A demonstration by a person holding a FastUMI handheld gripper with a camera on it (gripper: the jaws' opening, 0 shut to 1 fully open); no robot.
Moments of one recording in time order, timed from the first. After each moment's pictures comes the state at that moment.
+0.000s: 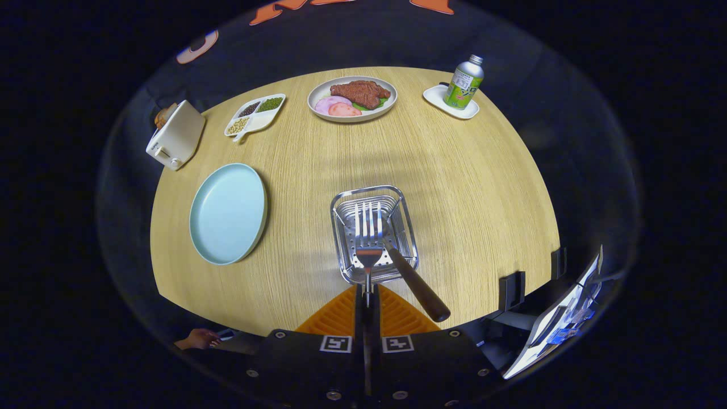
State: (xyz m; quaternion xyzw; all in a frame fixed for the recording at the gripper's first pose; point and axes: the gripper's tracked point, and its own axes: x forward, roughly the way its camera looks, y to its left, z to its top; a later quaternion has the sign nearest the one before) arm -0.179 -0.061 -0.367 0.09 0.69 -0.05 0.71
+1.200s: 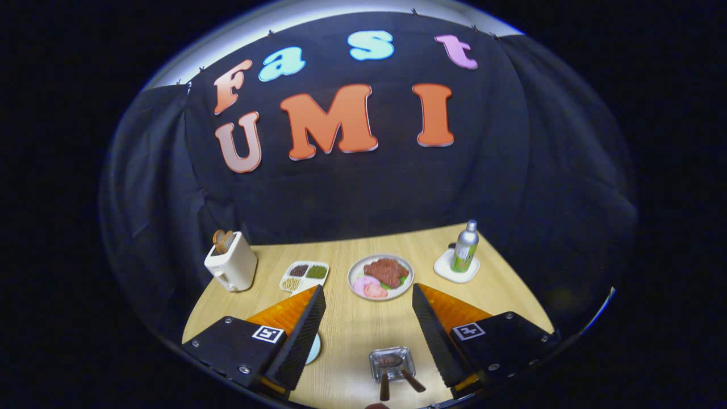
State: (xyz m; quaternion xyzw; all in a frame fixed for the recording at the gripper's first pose) arm 0.010 -0.107 -0.170 0.09 0.28 -0.06 0.95
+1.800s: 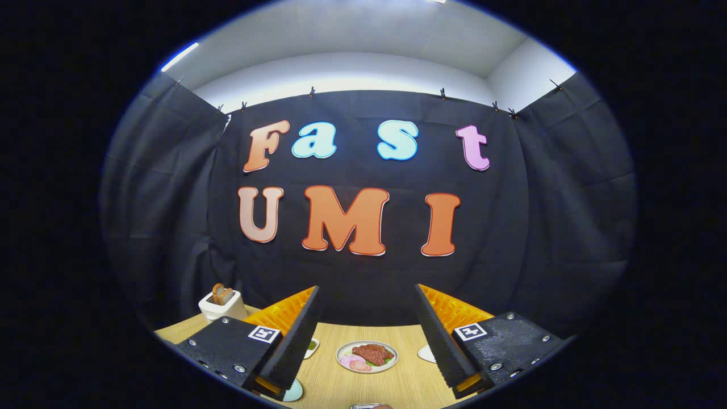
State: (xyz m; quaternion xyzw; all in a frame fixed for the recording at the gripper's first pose) arm 0.033 -0.102 -0.030 0.02 0.05 -0.05 1.00
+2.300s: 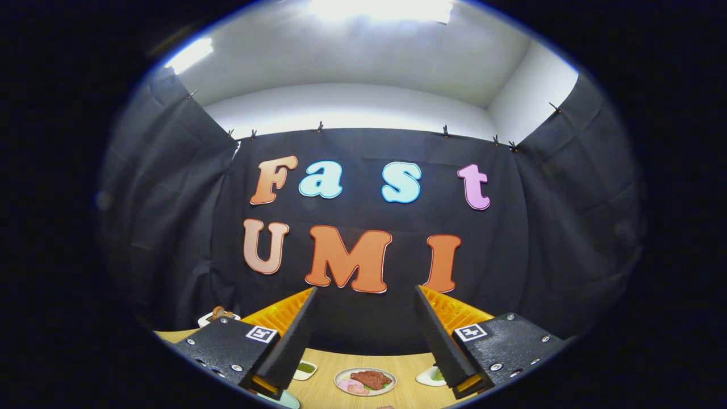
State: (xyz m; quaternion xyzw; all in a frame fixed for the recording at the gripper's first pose) arm 0.031 -0.097 0.009 0.01 -0.03 -0.05 1.00
